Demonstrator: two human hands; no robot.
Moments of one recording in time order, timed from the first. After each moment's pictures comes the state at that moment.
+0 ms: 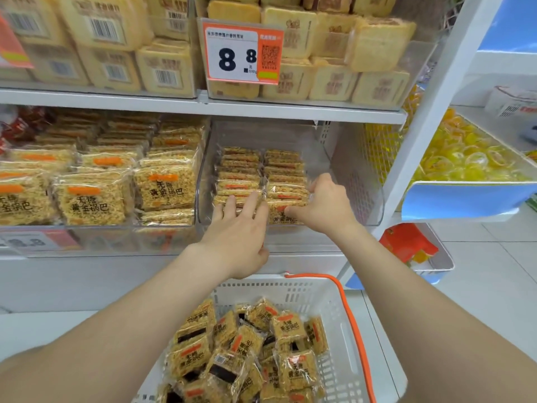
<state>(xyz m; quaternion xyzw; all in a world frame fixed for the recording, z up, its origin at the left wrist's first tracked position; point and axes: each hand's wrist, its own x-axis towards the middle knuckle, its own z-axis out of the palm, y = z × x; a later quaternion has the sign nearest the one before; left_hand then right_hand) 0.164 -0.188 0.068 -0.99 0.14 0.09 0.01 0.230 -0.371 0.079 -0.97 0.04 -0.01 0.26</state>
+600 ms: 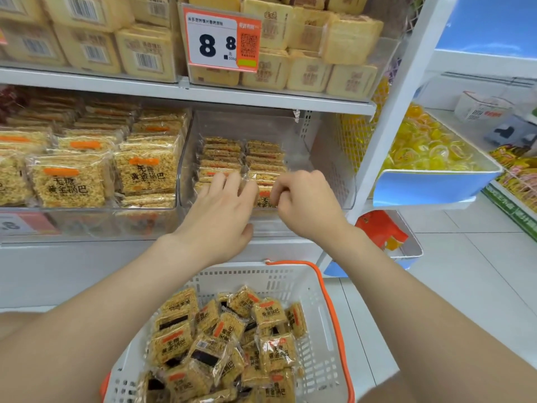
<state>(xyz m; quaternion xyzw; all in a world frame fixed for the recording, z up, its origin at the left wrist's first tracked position) 0.141 -0.190 0.076 -0.97 0.21 -0.14 -0.03 0.171 -0.375 0.105 -0.95 -0.17 -0.12 0.22</state>
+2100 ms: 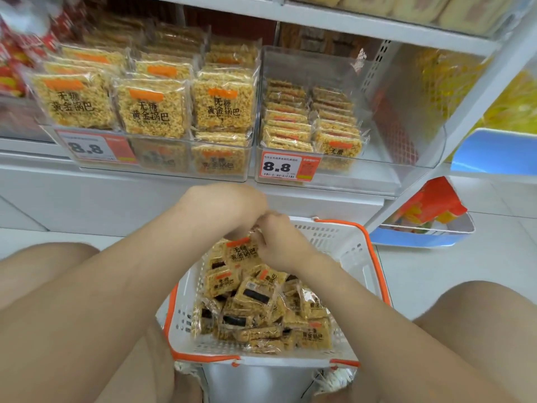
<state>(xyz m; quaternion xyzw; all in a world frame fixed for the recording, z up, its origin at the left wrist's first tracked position) 0.095 -0.117 0.055 -0.95 0.14 0.28 0.09 0.100 -0.251 -0.061 -0.93 -0.26 0.11 0.23</state>
